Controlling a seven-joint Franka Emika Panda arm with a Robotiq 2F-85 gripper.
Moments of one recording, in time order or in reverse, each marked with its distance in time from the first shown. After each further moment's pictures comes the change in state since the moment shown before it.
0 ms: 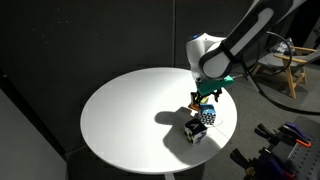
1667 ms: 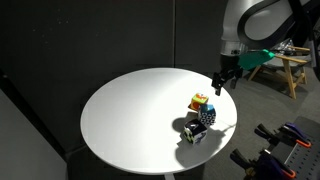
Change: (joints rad) arm -0.095 -0.502 0.040 -0.344 0.223 0.018 -0.527
